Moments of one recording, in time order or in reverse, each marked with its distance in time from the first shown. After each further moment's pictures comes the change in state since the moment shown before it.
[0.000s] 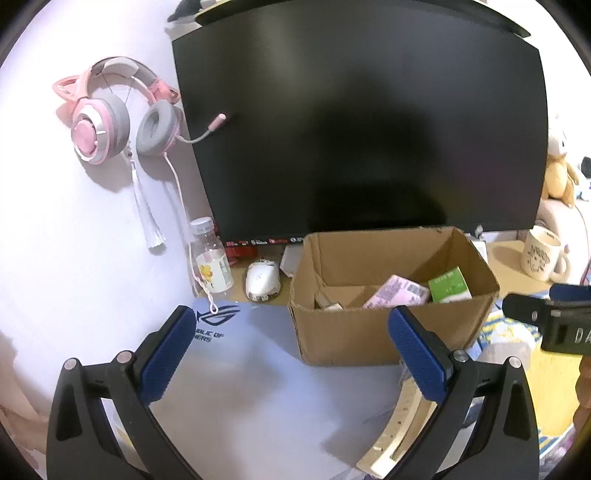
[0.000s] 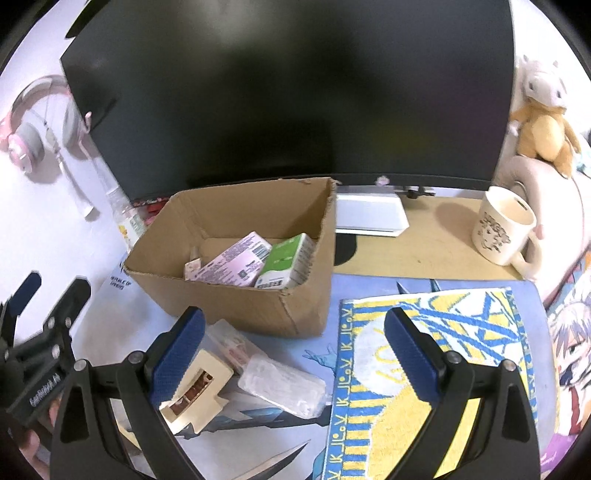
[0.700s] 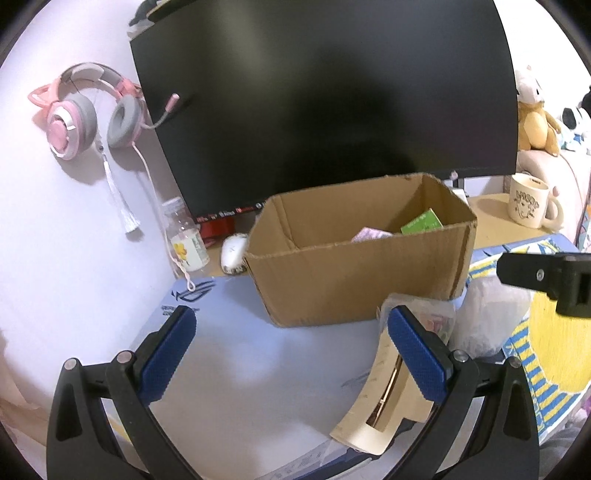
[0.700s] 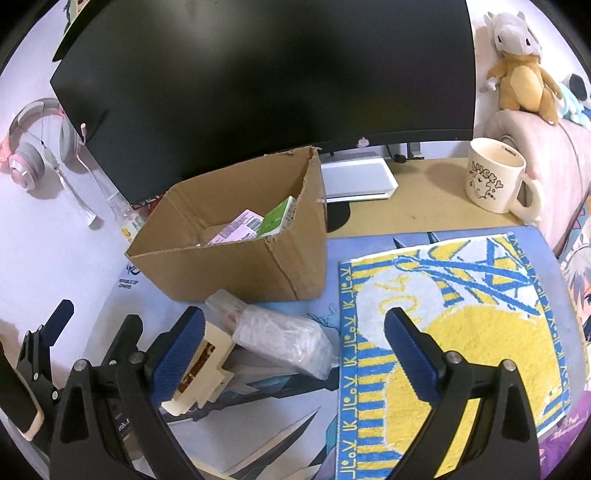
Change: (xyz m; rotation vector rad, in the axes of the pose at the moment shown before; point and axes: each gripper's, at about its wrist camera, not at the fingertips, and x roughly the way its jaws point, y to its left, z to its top) left arm 0.006 -0.038 -0.041 0.107 0.049 -0.028; right arm -0.005 -0.013 -0.037 0.096 0.007 0.029
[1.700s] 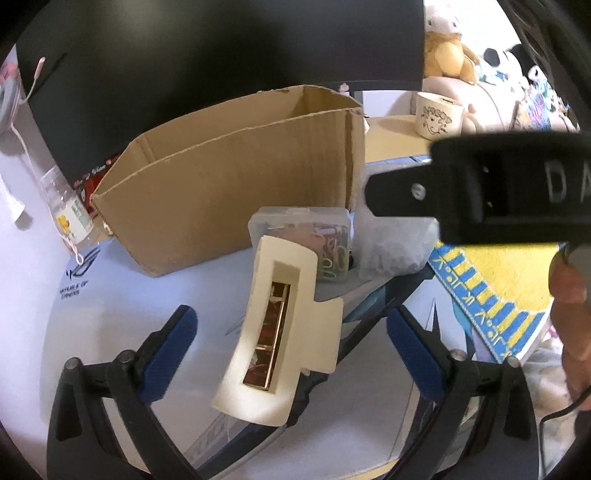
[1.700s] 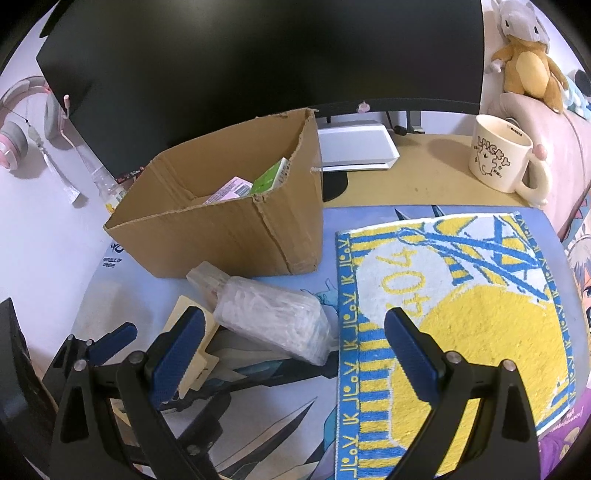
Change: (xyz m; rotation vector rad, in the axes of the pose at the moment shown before) left arm 0.025 -0.056 -0.032 0.184 0.212 -0.362; right arm 0.029 -0.001 -0.010 -0.003 0.101 -0.023
